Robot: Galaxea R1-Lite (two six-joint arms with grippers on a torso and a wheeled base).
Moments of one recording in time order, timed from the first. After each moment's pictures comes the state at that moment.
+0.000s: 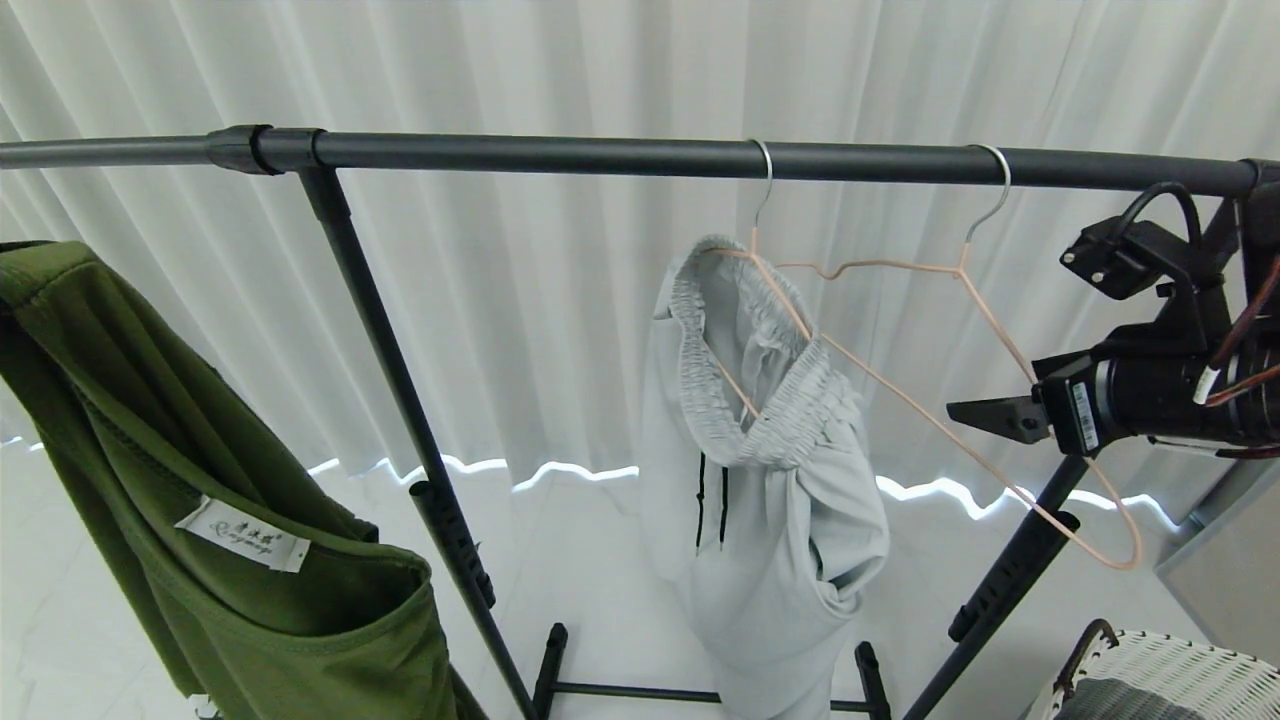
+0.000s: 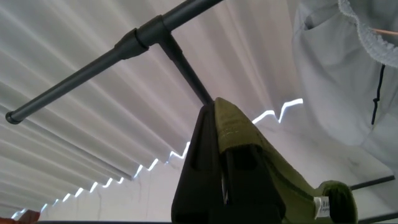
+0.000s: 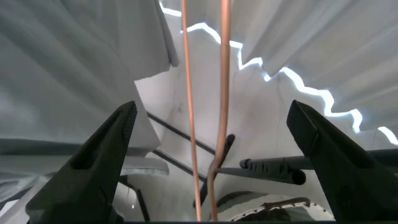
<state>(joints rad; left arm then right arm) -0.85 0.95 -1.00 0.12 0.71 0.53 0.37 1.45 -1.08 0.12 0.08 -0.13</state>
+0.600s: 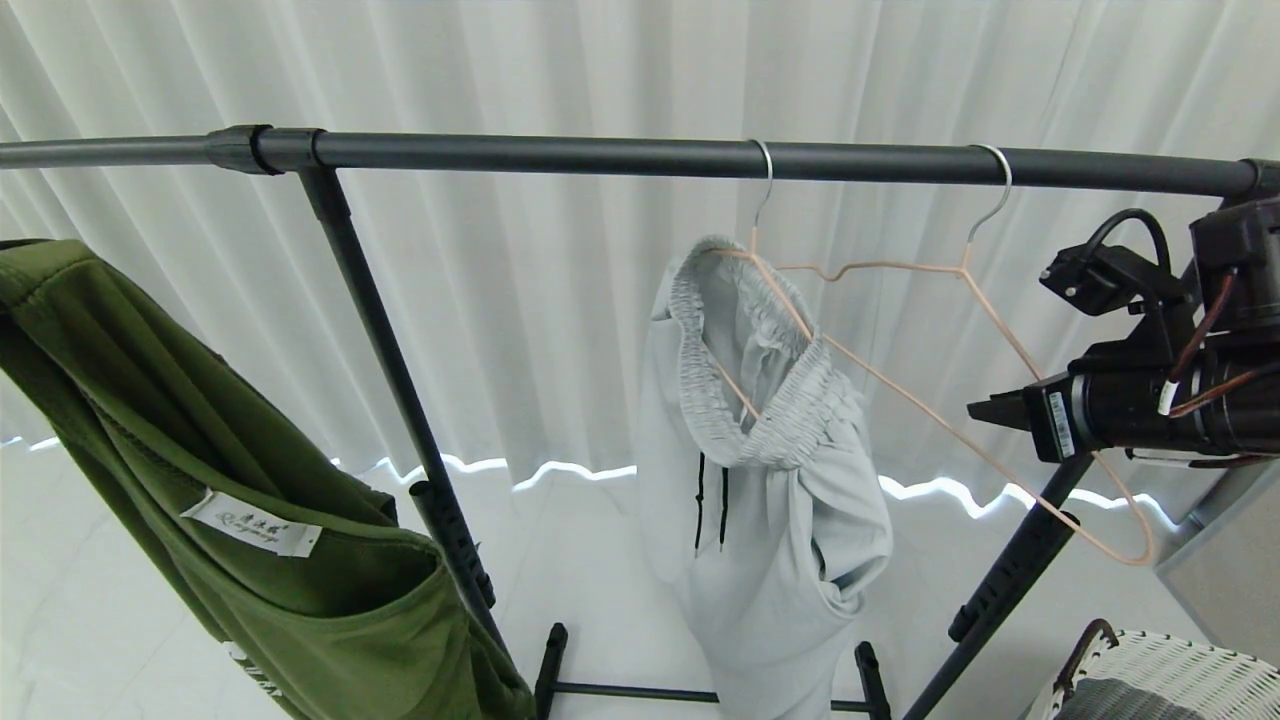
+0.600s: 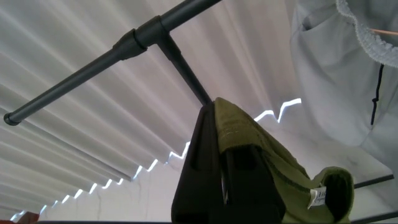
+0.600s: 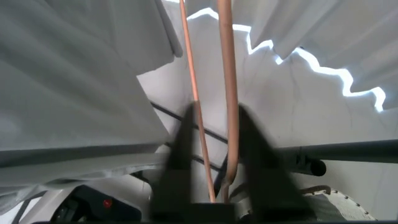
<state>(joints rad) -0.85 0.94 -1.00 0.12 0.71 0.53 0.35 1.49 -1.07 0.12 0.09 -0.05</state>
